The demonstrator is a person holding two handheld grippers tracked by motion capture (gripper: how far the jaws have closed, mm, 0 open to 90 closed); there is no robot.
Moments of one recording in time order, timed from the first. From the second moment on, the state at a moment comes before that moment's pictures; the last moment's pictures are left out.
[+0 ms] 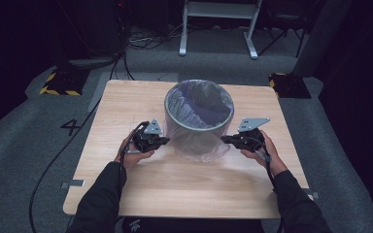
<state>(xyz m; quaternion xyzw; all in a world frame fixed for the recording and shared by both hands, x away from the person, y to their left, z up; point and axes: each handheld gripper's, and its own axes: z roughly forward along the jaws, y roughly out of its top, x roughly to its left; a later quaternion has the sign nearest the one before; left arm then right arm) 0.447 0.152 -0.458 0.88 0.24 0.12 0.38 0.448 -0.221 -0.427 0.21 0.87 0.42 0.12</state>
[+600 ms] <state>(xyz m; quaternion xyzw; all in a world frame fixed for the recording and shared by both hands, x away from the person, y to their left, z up) 0.454 0.154 -0.478 0.88 0.28 0.13 0.35 0.461 -0.217 -0.453 0.24 0.89 0.37 0.11</state>
